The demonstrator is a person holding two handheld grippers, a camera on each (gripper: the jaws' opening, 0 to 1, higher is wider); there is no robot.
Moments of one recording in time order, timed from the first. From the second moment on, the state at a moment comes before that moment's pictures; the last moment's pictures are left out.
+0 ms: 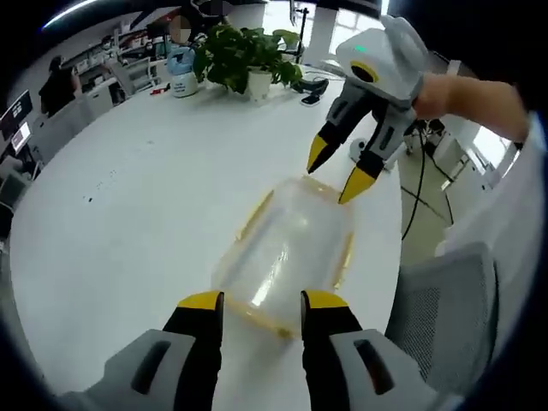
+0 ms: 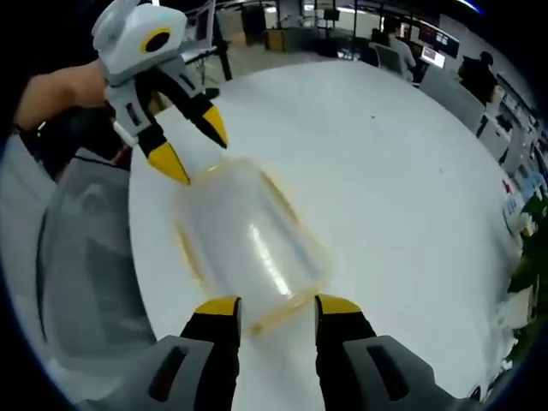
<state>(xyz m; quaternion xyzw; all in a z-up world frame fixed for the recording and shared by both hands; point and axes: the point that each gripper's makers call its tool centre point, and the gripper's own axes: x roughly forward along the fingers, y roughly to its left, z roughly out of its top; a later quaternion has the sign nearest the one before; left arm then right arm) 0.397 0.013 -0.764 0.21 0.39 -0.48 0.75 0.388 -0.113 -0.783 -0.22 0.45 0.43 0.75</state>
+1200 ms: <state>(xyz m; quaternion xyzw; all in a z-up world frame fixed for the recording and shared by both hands) 0.389 -0.017 -0.772 0.23 0.35 -0.54 0.73 0.388 -0.074 -0.778 -0.23 0.39 0.50 0.73</state>
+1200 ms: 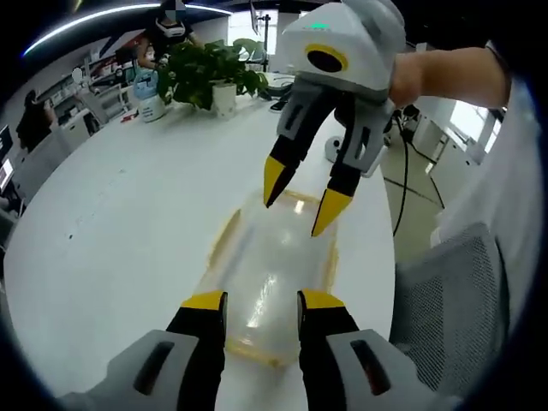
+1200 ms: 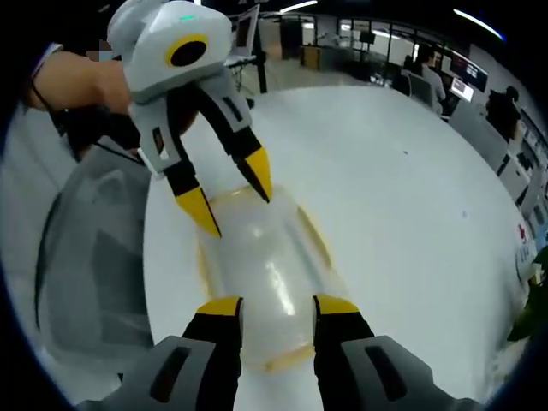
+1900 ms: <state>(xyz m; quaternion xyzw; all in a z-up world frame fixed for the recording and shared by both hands) 0.387 -0.034 -0.776 0.22 0.35 -0.55 0.73 0.391 -0.049 -0.778 -0.24 0.37 0.53 0.72</state>
